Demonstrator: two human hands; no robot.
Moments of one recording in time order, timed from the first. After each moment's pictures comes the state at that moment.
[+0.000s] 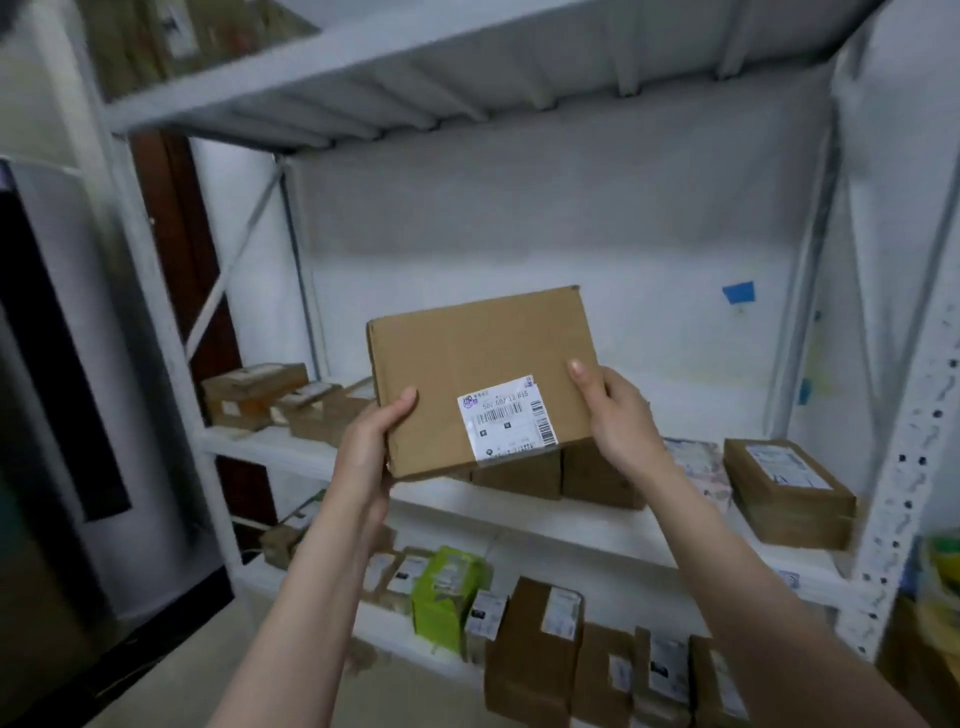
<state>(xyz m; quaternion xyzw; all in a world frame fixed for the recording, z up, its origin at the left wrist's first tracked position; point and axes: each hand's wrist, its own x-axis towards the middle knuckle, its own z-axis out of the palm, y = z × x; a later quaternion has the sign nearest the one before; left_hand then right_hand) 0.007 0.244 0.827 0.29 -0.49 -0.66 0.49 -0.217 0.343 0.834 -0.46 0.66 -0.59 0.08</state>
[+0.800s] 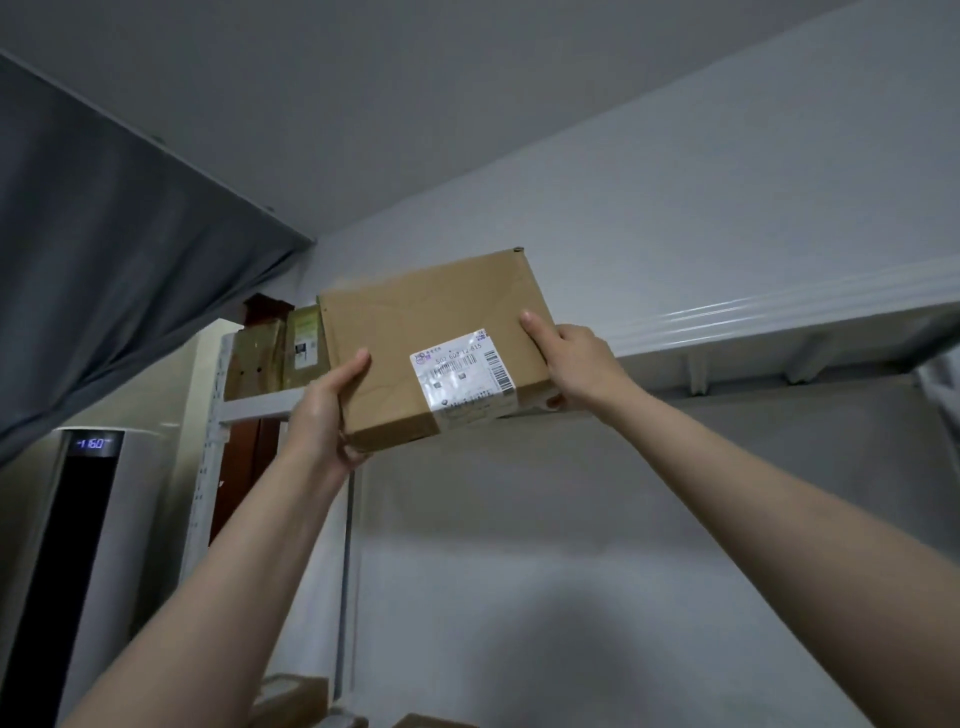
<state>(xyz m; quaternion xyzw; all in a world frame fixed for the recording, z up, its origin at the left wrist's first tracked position) 0.071 0.091 1.150 0.11 -0.51 -0.54 0.66 -0.149 0.179 1.198 -0.60 0.53 -0.59 -0.11</state>
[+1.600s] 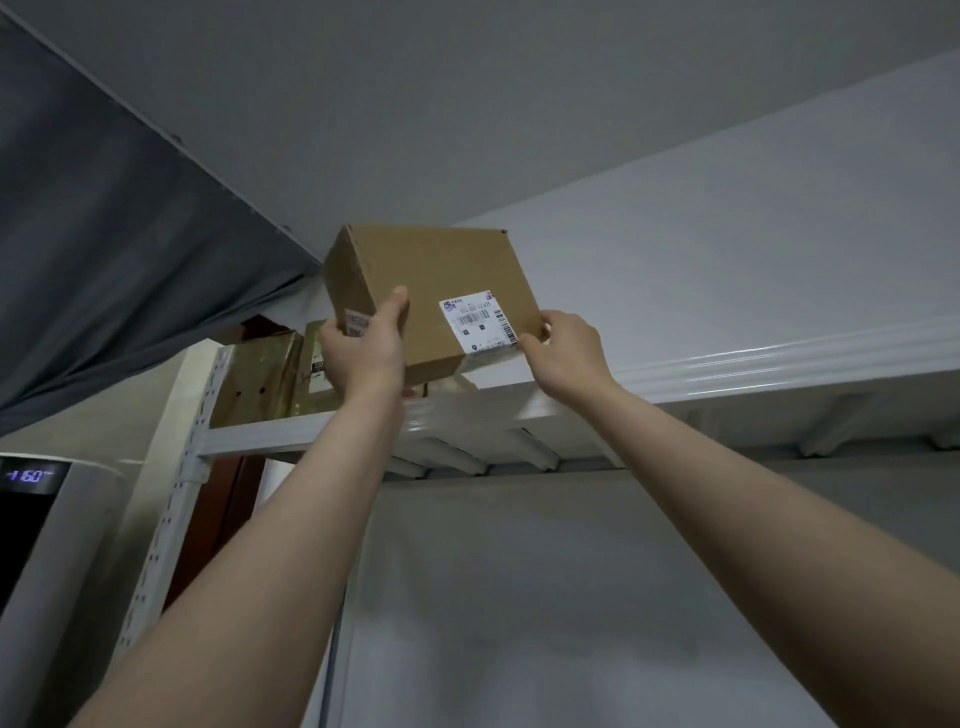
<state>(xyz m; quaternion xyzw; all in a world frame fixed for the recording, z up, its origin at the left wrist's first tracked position) 0.078 -0.113 1.258 0.05 -0.40 -0.42 0.81 -0.094 -0.057 1.281 -0.57 0.52 -0.54 -0.34</state>
